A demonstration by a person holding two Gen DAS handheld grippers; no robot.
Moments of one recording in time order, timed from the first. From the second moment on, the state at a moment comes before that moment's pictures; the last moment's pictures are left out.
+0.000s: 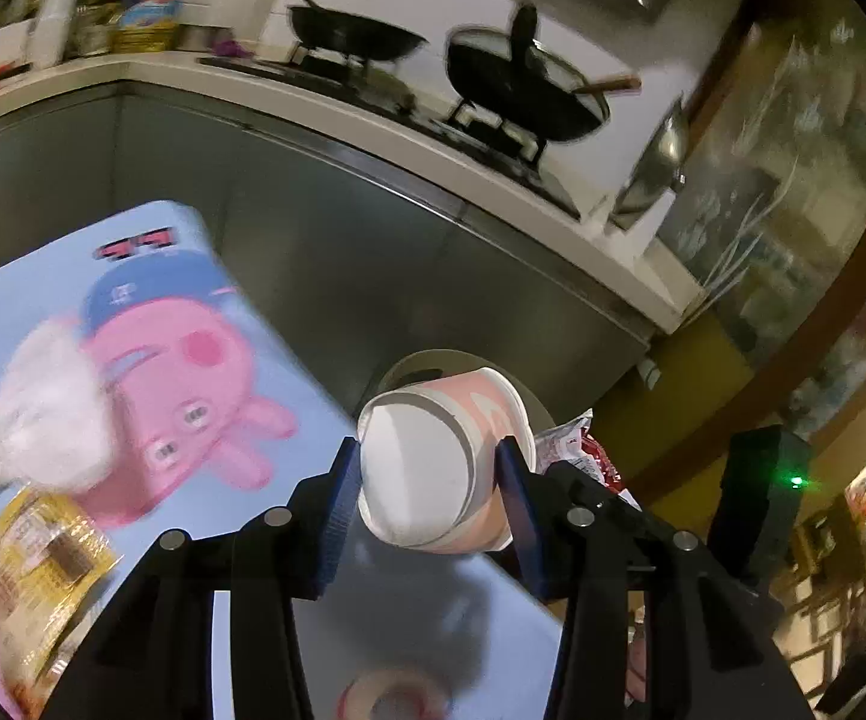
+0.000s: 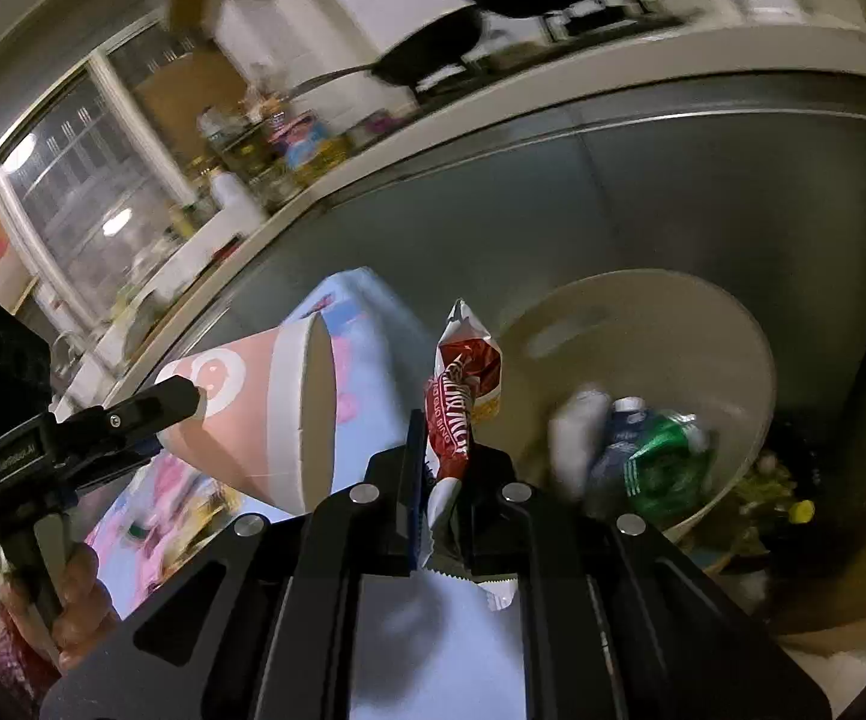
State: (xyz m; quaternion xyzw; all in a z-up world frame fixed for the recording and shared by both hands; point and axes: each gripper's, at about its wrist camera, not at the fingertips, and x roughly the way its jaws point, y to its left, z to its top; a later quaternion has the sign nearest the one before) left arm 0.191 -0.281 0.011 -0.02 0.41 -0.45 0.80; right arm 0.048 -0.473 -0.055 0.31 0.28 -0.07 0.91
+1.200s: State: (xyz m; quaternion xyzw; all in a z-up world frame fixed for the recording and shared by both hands) left arm 0.146 -0.346 -0.002 0.15 0.33 -0.35 0.86; right arm 0.011 -0.497 -0.072 0.39 0.23 -0.11 0.89
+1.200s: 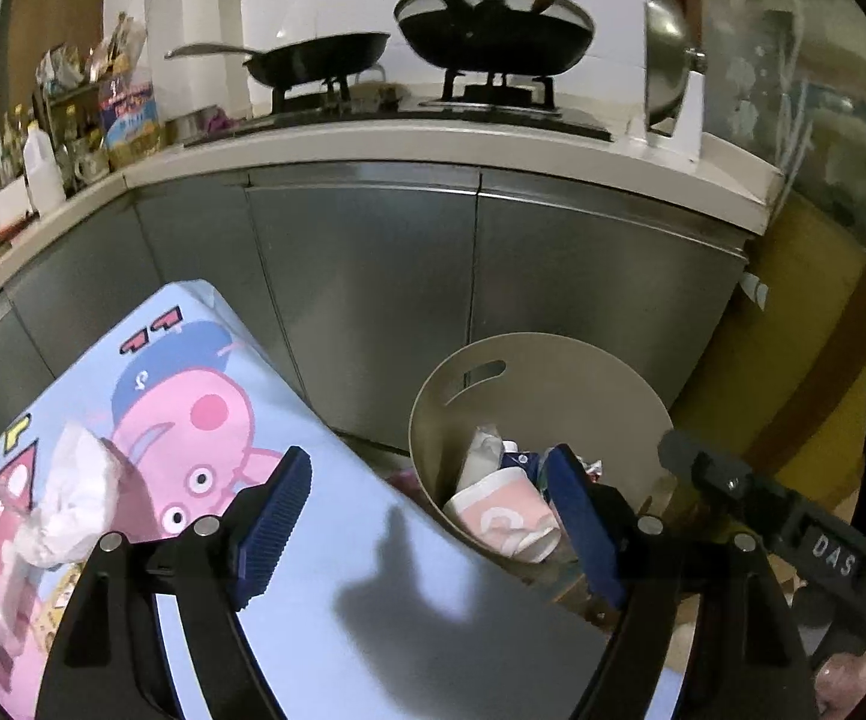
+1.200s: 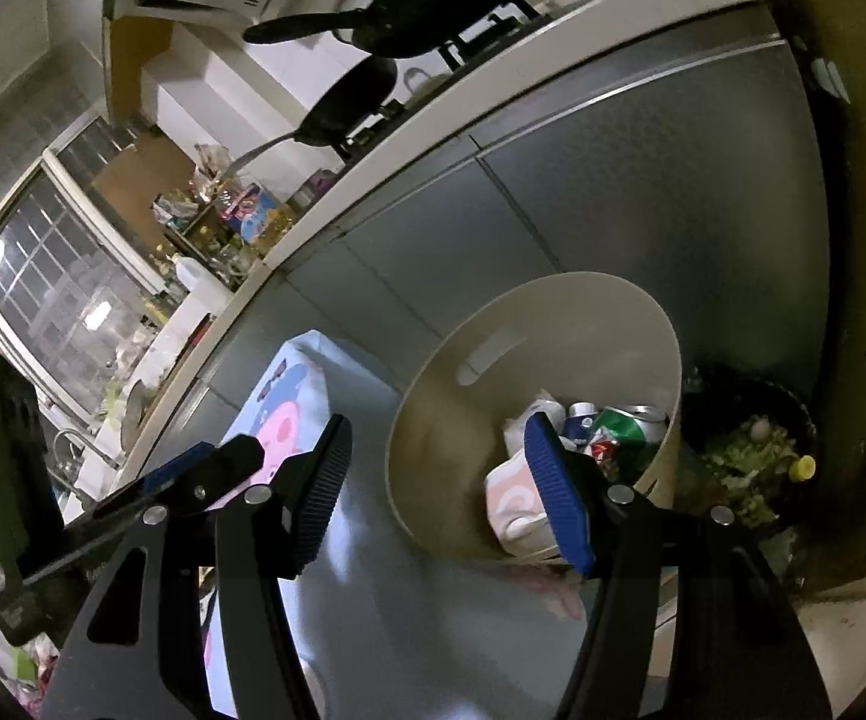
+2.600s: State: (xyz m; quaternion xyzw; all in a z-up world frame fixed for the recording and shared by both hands) left arm 0.124 -0.309 0.007 0.18 0.33 -0.29 0.88; right arm 0.012 -0.471 -0.057 0.38 0.23 -0.10 0.89
